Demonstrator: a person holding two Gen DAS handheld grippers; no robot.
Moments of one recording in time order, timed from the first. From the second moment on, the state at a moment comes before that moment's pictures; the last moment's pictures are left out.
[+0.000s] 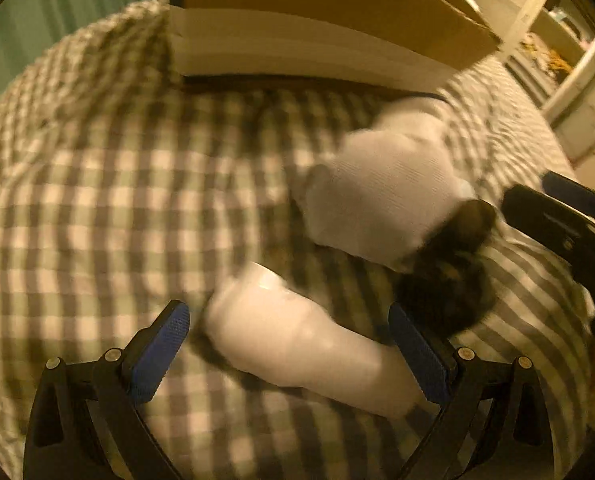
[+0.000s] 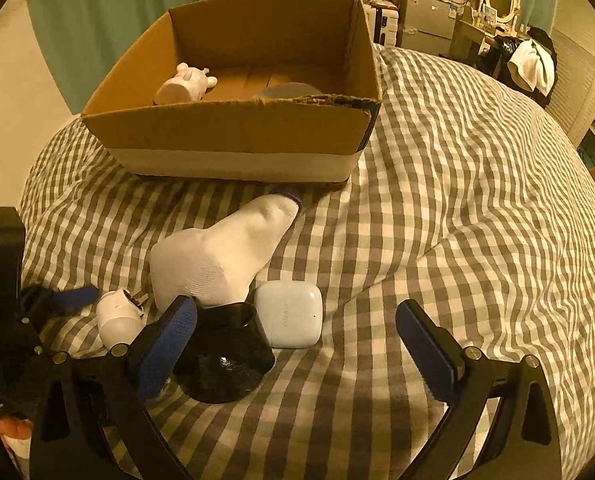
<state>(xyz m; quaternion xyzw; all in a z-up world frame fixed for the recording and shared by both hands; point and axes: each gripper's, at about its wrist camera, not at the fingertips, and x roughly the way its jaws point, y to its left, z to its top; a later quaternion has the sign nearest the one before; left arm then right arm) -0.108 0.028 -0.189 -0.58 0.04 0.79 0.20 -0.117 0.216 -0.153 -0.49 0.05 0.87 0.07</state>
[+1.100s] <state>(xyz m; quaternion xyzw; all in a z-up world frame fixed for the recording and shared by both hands) -0.116 -0.052 -0.090 -0.44 0.02 0.90 0.05 -0.138 0.147 -0.182 -0.56 -0.08 0.83 -0.02</state>
